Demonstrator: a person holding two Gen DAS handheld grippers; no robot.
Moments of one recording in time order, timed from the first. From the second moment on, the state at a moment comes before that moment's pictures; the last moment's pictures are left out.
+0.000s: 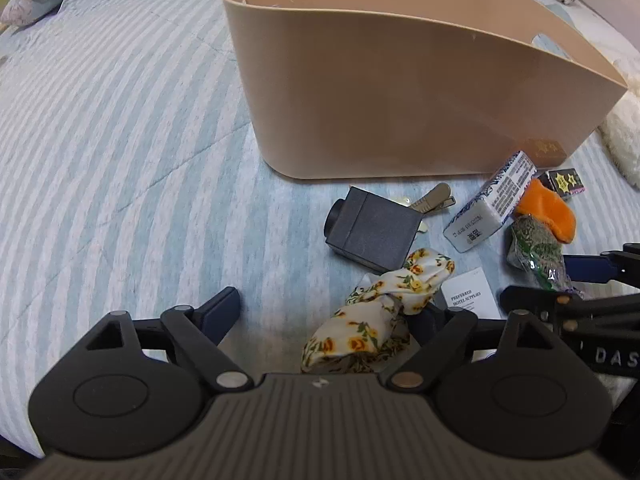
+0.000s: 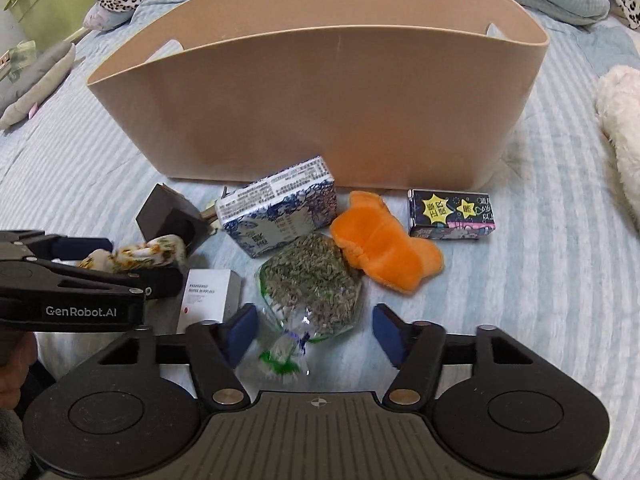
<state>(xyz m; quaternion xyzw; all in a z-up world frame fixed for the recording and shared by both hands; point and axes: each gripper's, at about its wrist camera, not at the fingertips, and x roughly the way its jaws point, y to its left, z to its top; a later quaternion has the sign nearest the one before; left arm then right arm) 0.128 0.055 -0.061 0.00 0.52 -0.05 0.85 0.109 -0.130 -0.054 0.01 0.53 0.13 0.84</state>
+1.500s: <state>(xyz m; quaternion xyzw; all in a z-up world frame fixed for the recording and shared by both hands) 0.140 0.011 0.070 0.01 0.31 -0.04 0.95 0.103 -0.166 0.060 0.09 0.33 0.12 0.93</state>
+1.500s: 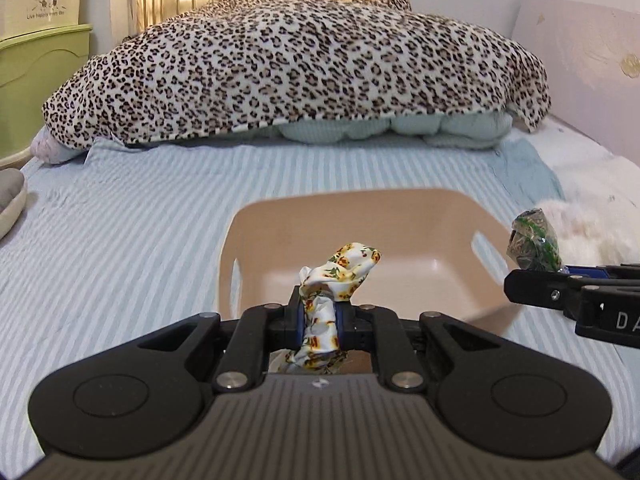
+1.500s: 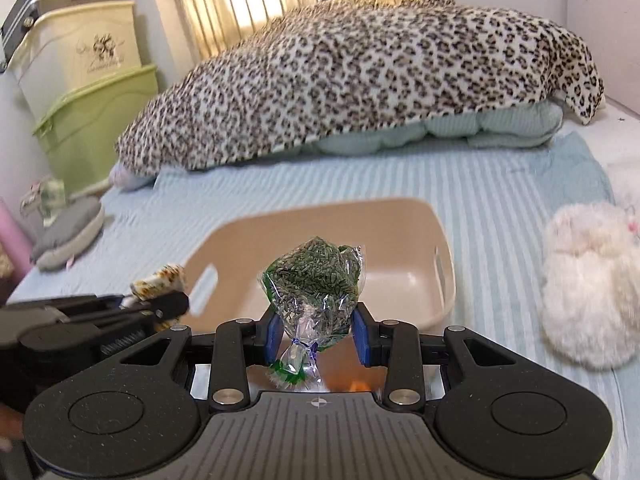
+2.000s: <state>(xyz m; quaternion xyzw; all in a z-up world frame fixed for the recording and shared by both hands) 0.219 -0.003 -0.009 0.02 0.42 0.00 0.91 0.180 -0.152 0.007 0.10 0.37 0.06 0.92</state>
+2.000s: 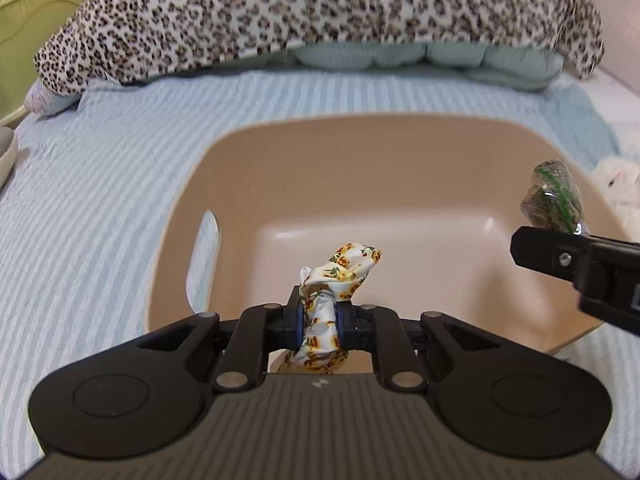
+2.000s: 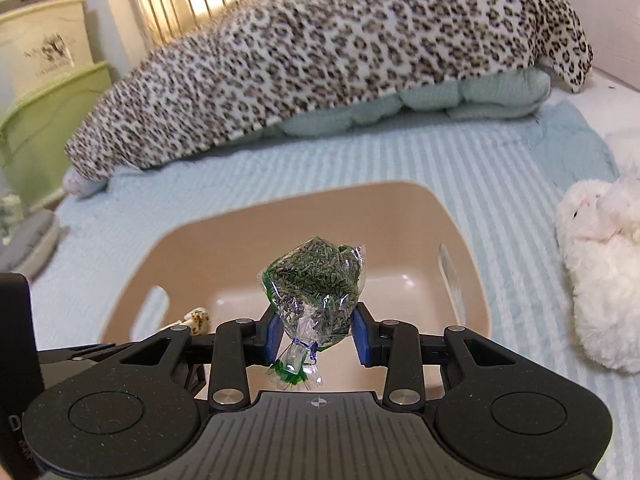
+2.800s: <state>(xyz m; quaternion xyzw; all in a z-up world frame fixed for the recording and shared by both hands) 0.148 0.003 0.047 0.01 0.39 -0.01 0.92 0.120 -0.184 0.035 0.05 0.37 0.06 0.93</state>
